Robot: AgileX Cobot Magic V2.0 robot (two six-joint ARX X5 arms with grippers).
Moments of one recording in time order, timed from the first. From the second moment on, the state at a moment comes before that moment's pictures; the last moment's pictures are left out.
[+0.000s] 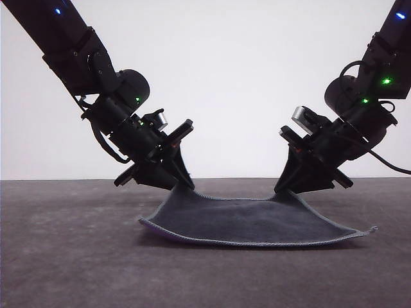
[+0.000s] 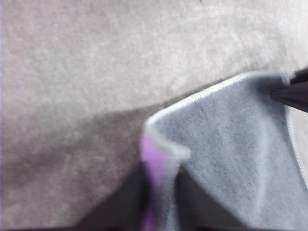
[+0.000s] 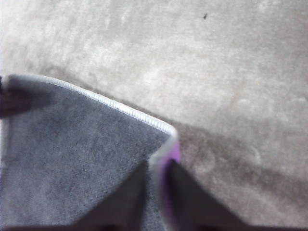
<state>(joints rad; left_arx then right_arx) -0.35 2.13 1.52 -0.27 0.50 -0.22 0.12 2.04 1.32 -0.19 -0.68 0.11</state>
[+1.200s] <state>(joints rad) -0.33 2.01 1.52 -0.75 0.69 0.04 0.02 1.98 1.32 -0.80 -1.05 -0.21</state>
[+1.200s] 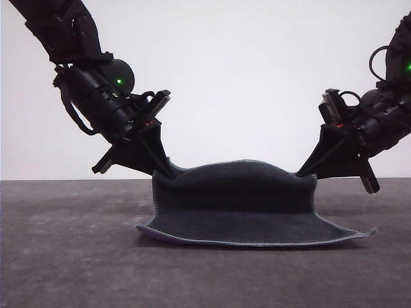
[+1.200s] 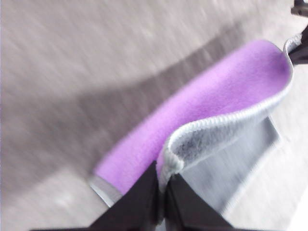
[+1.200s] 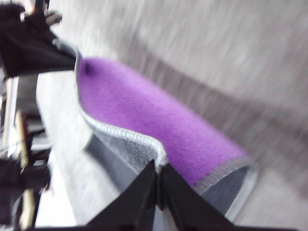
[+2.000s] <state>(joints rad) -0.39 2.01 1.52 -1.02 0.73 0.18 0.02 1.96 1.32 -1.16 -1.07 -0.45</state>
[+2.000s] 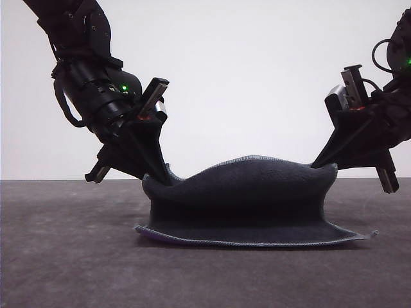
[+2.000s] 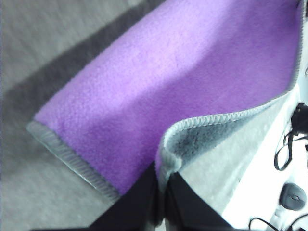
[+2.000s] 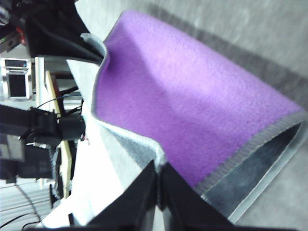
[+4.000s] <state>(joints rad) -0.20 1.38 1.32 -1.12 0.16 0.04 -0.02 0.96 1.14 -1.10 -0.52 -0.17</state>
